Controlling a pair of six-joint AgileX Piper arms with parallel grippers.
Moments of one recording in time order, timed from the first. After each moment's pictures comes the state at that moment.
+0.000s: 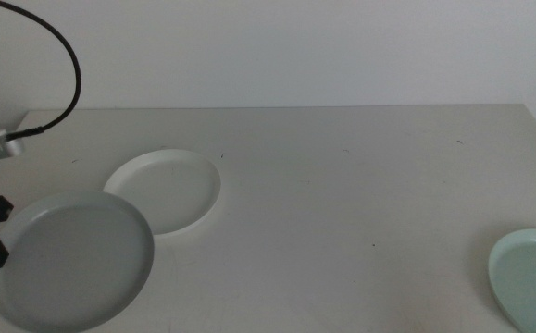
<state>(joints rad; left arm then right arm) 0.37 1.67 -1.14 -0.31 1.20 0.52 -0.03 -0.01 0.03 0.13 0.29 -0.29</state>
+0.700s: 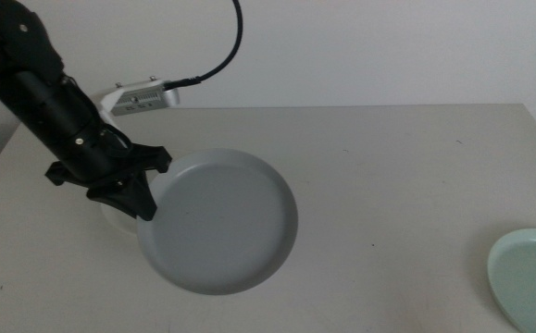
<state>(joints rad) -0.13 1.68 -1.34 -0.39 1.22 0.18 -0.03 -0.01 0.03 0.13 0.29 -0.29</state>
